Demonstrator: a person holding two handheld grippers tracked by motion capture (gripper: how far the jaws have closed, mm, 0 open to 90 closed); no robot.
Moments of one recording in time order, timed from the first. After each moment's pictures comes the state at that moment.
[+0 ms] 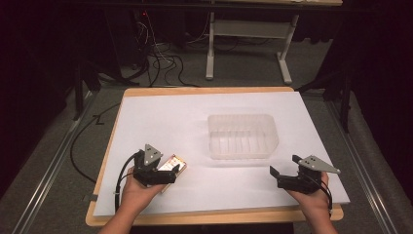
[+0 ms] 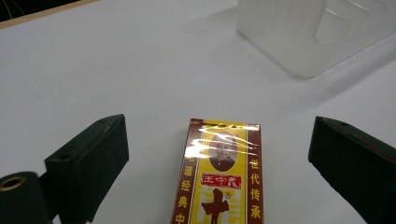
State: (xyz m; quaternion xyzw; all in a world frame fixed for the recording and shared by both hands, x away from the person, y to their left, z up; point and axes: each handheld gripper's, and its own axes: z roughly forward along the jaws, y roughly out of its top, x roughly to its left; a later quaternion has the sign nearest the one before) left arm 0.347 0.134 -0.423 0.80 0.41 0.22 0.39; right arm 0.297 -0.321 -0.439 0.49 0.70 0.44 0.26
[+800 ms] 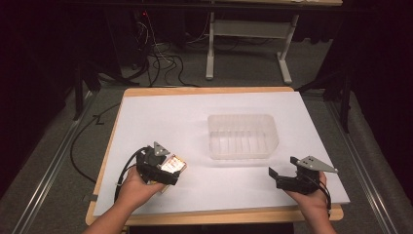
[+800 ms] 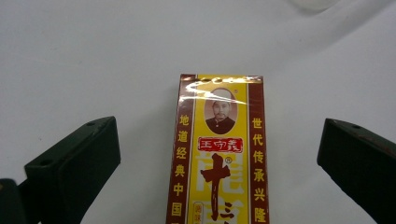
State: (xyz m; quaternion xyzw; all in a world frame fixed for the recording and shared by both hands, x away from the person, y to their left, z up) left arm 0.365 0.124 -0.425 0.86 0.40 0.15 0.28; right arm 0.298 -0.320 -0.444 0.50 0.71 0.44 0.25
